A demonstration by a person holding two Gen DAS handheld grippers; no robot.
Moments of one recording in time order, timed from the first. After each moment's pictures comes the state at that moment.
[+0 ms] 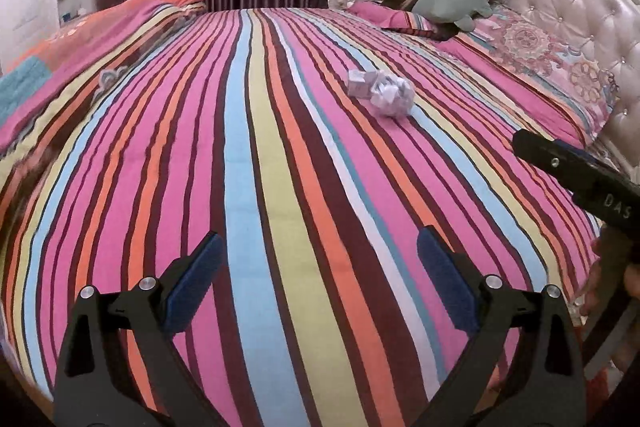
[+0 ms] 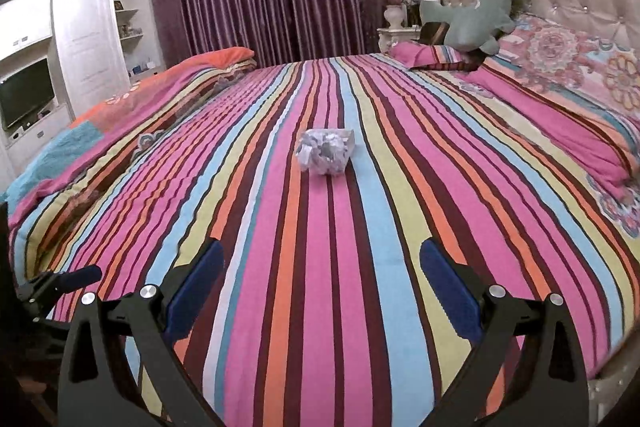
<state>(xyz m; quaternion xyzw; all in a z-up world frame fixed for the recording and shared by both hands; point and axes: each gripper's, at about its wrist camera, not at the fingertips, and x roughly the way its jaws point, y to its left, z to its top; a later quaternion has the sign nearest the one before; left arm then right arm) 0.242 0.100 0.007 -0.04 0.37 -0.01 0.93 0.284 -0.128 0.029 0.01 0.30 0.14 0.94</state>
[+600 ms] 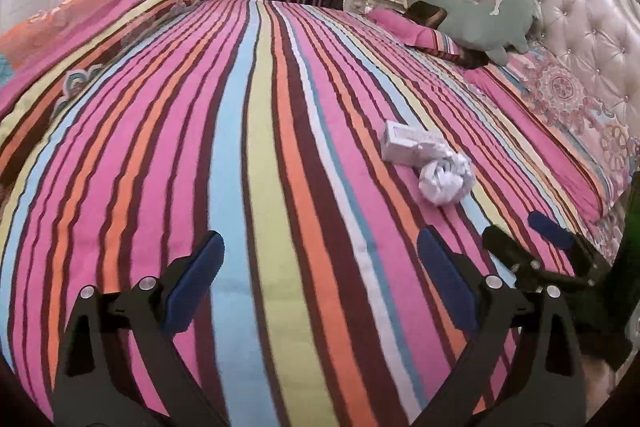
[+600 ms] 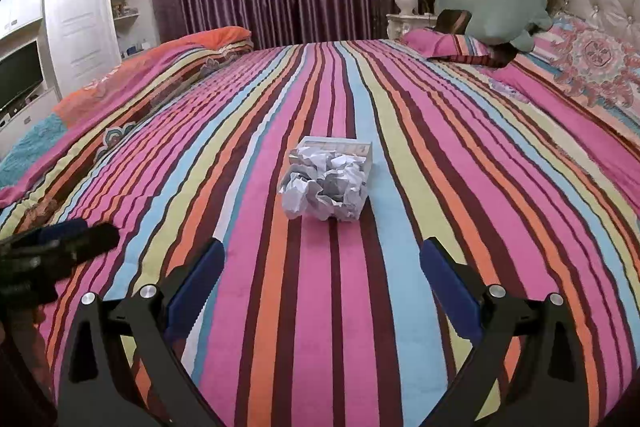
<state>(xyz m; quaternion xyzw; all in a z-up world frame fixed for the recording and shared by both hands) 0.390 0.144 0.007 -0.11 0.38 -0.01 0.92 0.398 -0.093 -0.009 -0.02 0.33 0.15 0.93</state>
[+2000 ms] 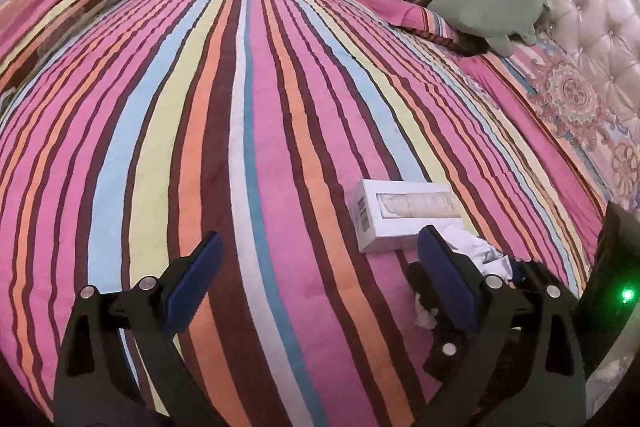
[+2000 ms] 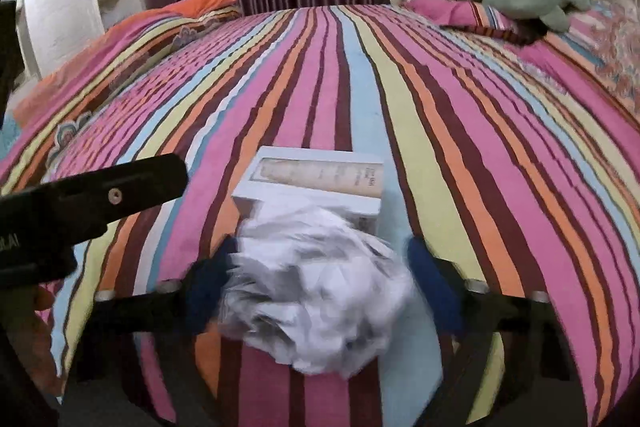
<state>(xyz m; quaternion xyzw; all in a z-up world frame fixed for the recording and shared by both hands) 0.543 0.108 -0.015 -0.11 0.42 -0.06 0.90 0.511 -0.078 -0.049 -0.02 0.39 0.14 0.91</state>
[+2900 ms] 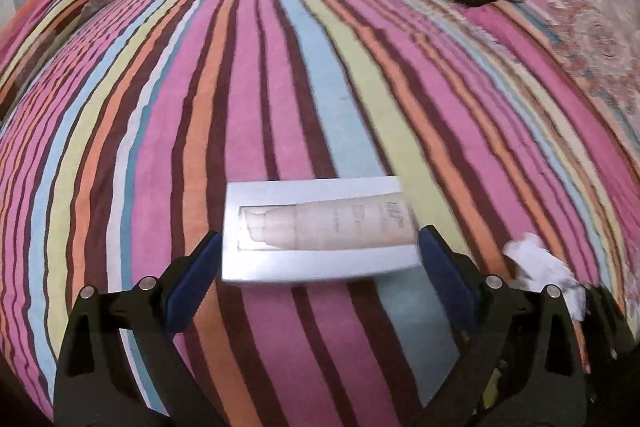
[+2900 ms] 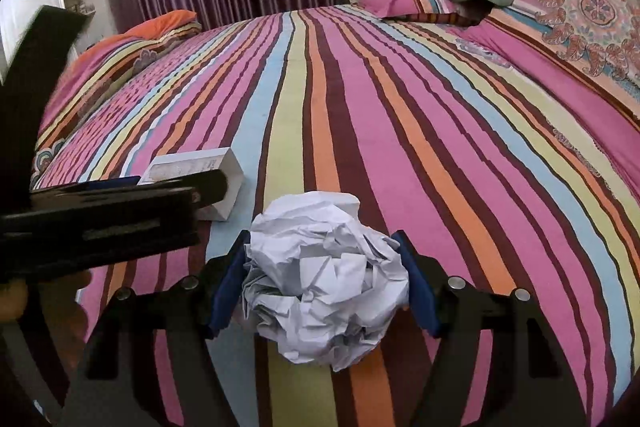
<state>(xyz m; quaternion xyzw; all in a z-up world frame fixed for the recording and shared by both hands) 0.596 0.000 -0.044 -0.05 0.47 -0.01 0.88 0.519 -0.155 -0.059 0.01 0.38 0.10 0.92</state>
